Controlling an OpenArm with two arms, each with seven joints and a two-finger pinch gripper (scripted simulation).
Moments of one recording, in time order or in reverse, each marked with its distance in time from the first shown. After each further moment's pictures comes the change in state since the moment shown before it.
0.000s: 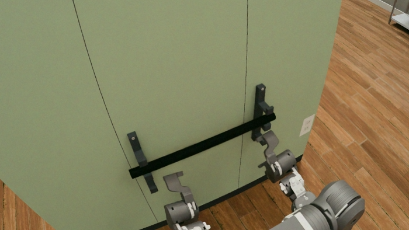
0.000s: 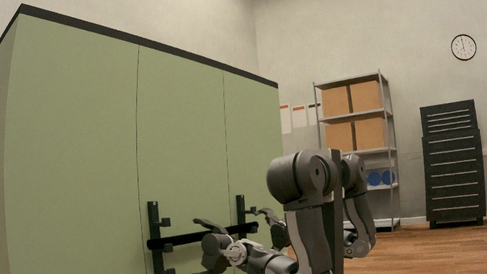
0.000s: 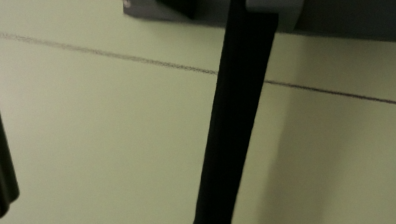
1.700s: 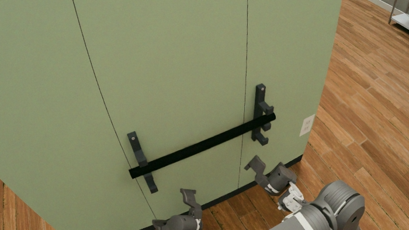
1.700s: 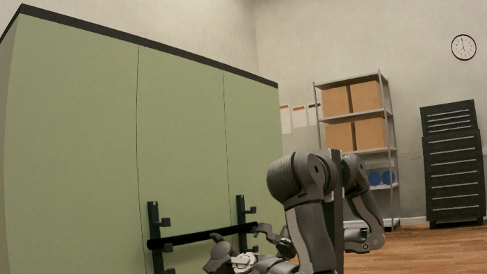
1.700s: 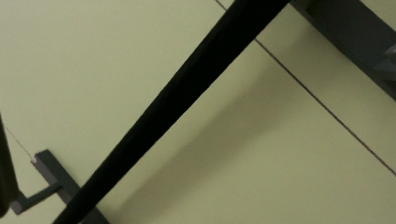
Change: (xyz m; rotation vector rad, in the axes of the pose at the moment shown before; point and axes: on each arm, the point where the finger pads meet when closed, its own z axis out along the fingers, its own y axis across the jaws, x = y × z) left arm 0.011 -0.036 -0.030 0.008 -0.003 0.603; right arm -0.021 0.031 -0.031 -0.005 -0.019 -0.616
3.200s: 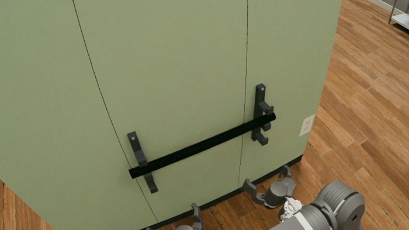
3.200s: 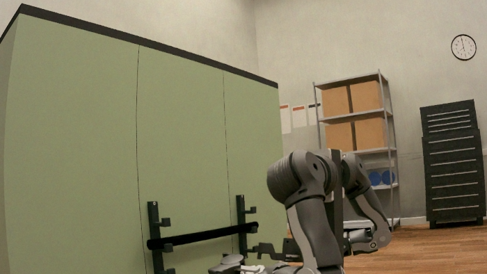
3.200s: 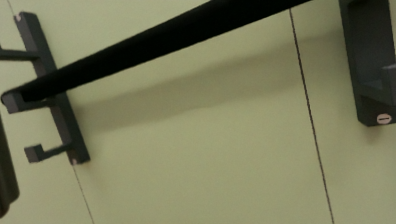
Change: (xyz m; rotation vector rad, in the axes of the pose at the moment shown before) left arm -0.007 -0.030 -0.025 0.000 0.008 0.529; right arm -0.027 0.010 -0.025 0.002 0.007 -0.527
